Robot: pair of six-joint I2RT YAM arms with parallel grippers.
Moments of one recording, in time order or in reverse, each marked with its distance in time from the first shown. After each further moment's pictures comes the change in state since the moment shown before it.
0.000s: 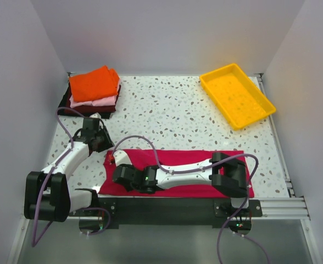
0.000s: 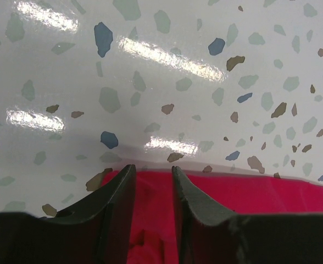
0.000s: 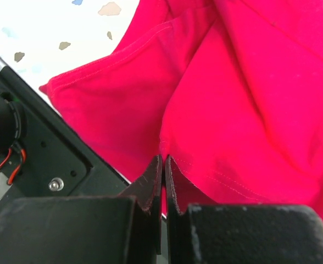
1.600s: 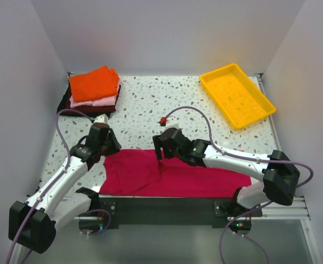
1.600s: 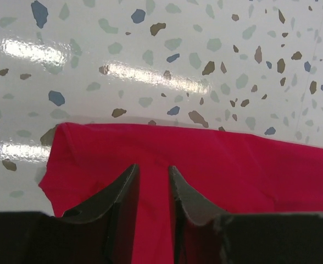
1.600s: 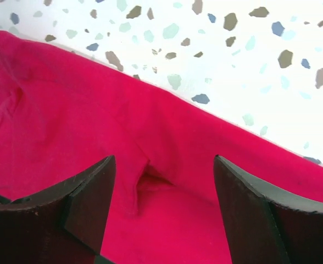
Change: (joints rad) left arm -0.268 -0.282 0.009 -0.157 -0.144 -0.128; right arm -0.395 -0.485 -0.384 -0.011 -0.051 -0.023
